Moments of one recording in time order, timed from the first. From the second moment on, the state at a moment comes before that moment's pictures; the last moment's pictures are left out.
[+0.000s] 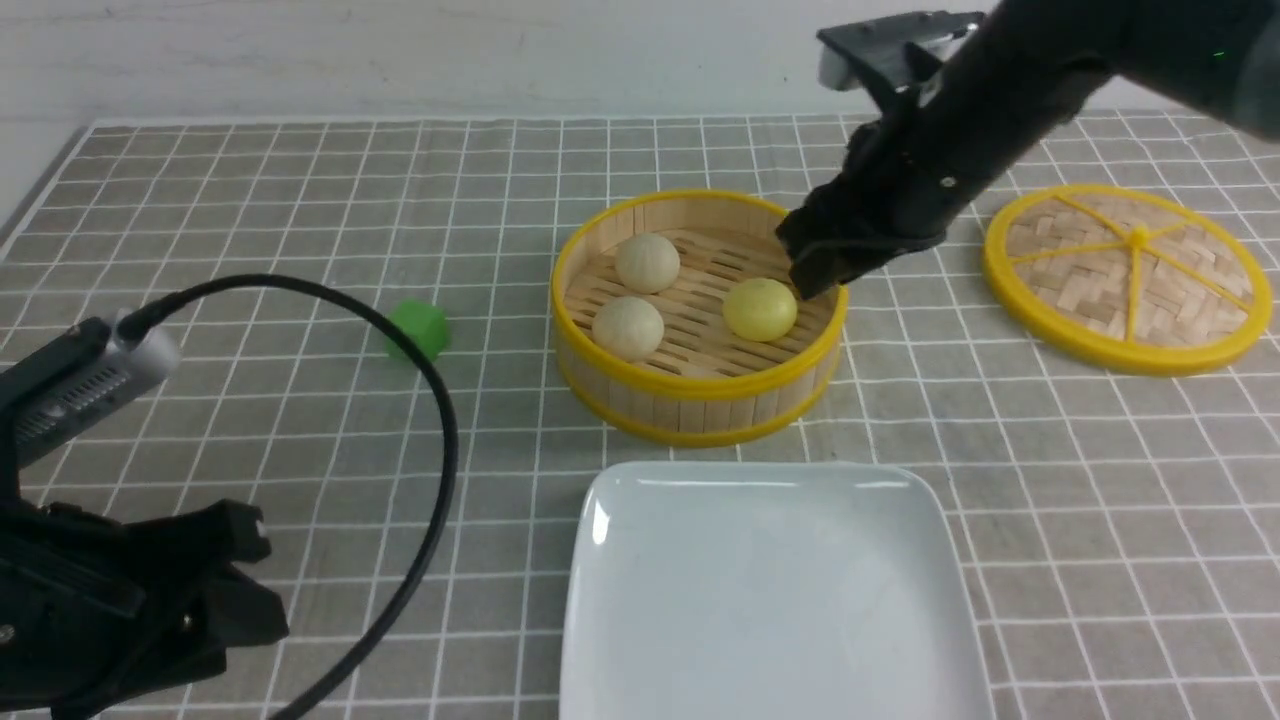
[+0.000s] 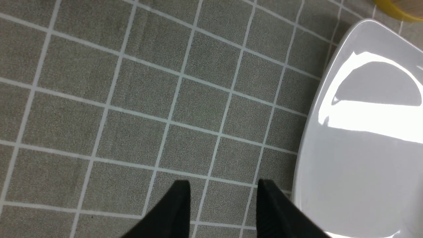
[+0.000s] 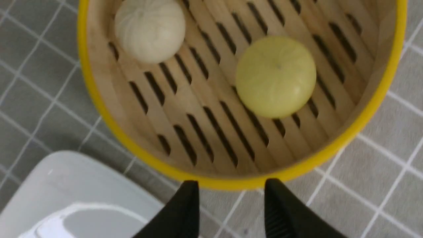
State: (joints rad) right arm 0.40 1.98 -1.80 0.26 0.97 -0.20; left arm -0.03 0.95 -0.65 -0.40 0.89 -0.17
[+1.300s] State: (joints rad) right arm 0.41 1.98 -1.86 0.21 1.01 -0.12; left arm -0.03 0.95 -0.65 -0.39 0.93 -0.17
